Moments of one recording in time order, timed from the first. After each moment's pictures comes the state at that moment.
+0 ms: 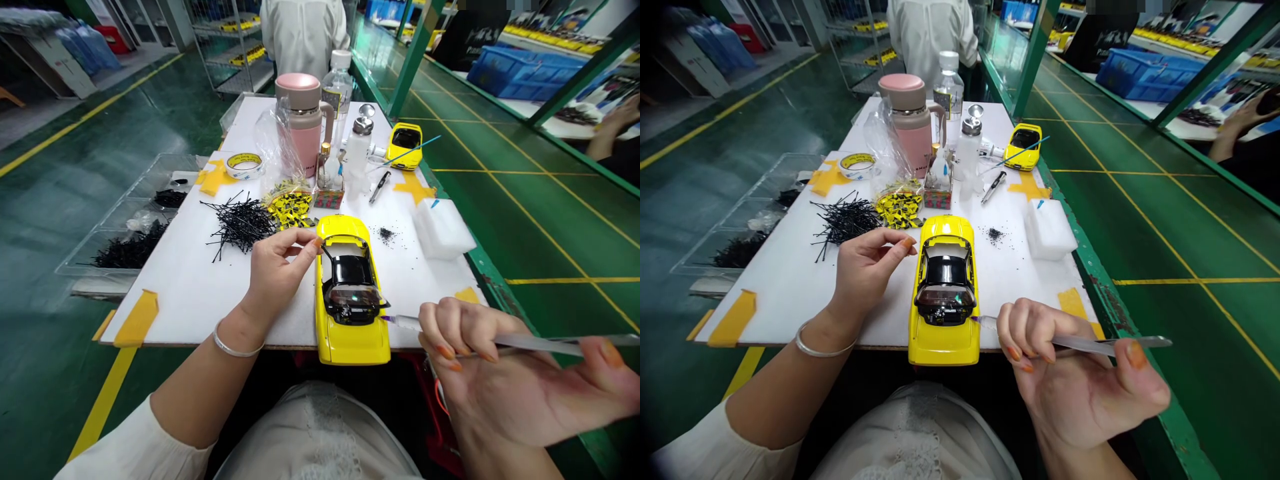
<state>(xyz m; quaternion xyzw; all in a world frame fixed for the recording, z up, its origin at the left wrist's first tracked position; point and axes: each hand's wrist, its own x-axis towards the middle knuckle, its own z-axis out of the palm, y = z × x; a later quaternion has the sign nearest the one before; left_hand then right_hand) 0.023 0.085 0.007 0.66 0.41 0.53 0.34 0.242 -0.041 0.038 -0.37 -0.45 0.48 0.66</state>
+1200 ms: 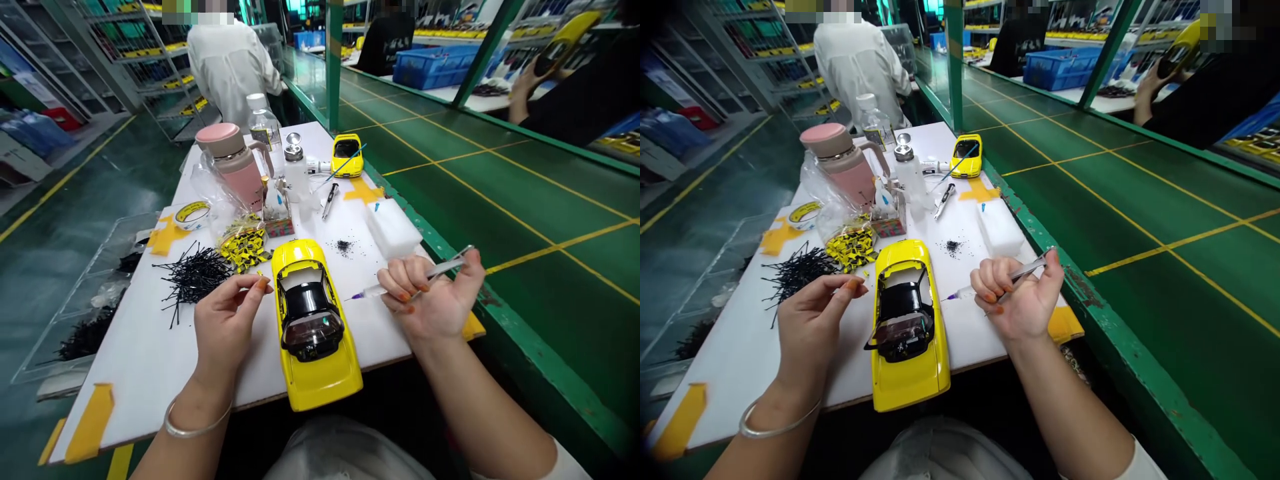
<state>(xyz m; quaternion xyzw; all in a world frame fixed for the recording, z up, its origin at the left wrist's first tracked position) 0.019 0.084 0.008 0.66 0.49 0.47 0.32 0.292 0.020 0.002 -0.21 -0.30 0.60 0.71</state>
